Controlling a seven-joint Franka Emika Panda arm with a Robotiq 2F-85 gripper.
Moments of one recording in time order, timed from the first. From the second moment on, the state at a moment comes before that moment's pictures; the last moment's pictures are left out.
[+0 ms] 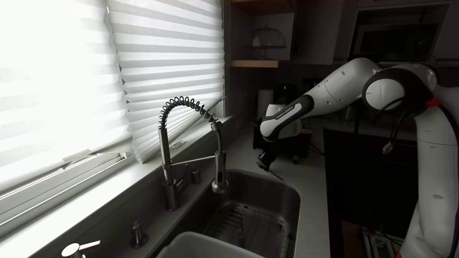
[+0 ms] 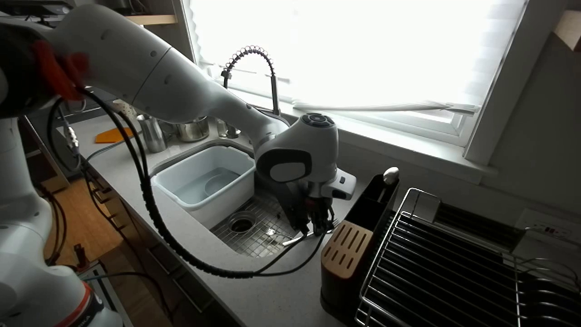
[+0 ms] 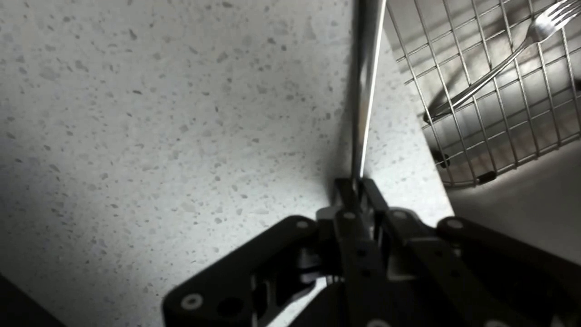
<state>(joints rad) -0.32 0.26 -0.22 -2.07 0.16 2.39 -0.20</state>
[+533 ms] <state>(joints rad) -0.32 0.25 -0.20 -2.07 0.16 2.37 -0.21</state>
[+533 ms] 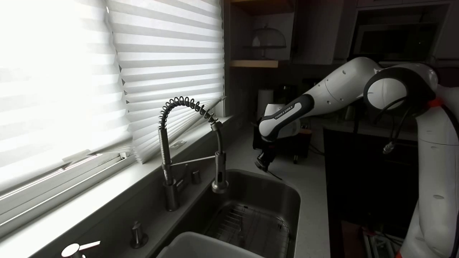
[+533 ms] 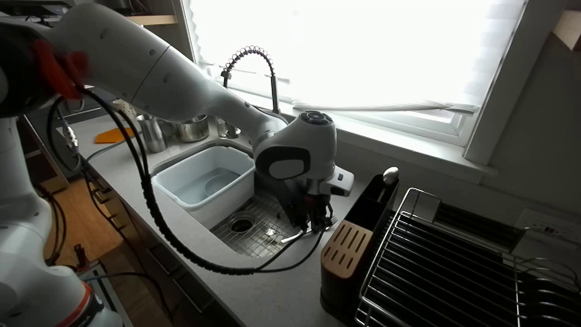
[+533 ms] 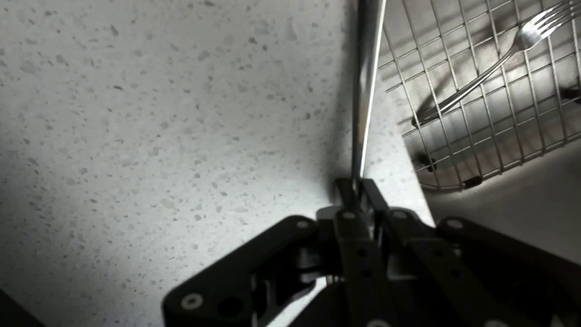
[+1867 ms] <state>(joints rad) -0.33 -0.18 -0.28 -2.13 0.12 2.60 -0.02</state>
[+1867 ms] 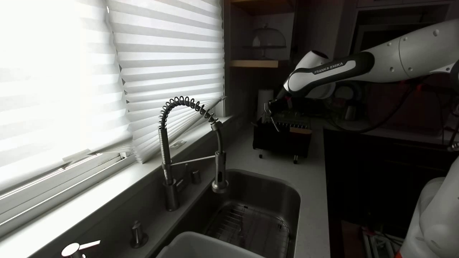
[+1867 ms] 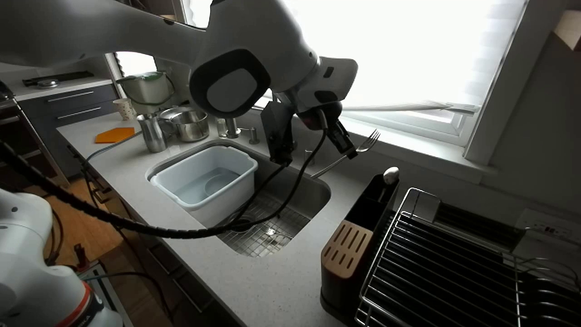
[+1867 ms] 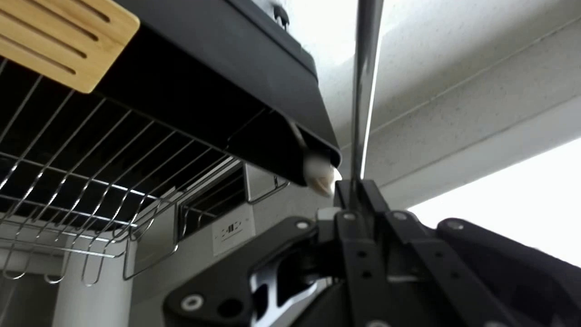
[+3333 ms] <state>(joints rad) -0.54 -0.10 -0.22 -2.20 -0.46 2.97 0.72</state>
